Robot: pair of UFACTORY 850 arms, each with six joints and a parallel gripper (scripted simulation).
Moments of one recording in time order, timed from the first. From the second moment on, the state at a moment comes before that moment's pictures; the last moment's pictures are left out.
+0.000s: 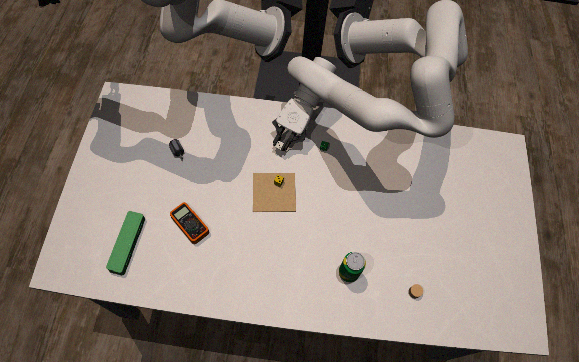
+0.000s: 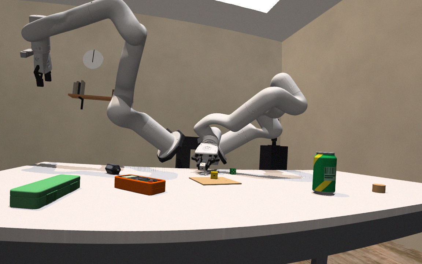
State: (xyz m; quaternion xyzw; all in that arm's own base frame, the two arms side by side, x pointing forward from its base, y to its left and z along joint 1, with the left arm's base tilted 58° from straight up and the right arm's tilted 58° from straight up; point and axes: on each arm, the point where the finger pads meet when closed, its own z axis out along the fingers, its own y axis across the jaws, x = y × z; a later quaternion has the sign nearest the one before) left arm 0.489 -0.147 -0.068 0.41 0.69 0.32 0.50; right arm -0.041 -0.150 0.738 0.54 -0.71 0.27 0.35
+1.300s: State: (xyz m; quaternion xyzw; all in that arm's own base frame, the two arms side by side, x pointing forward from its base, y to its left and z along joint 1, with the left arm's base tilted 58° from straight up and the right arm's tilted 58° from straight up) left arm 0.492 -0.140 -0.073 0.41 0.69 0.32 0.50; right arm -0.041 -0.150 0.738 0.54 -0.71 0.27 0.35
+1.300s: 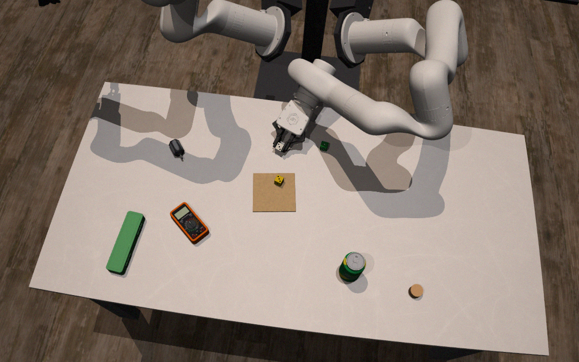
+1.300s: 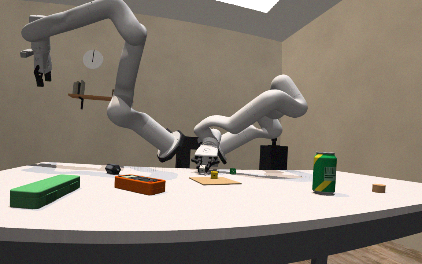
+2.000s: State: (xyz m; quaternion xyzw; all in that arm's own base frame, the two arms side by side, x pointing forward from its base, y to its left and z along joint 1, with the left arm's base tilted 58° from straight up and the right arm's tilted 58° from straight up) left arm 0.494 -0.134 -0.077 0.41 0.69 0.32 0.50; right arm -0.041 -0.150 0.738 0.54 -0.71 0.27 0.35
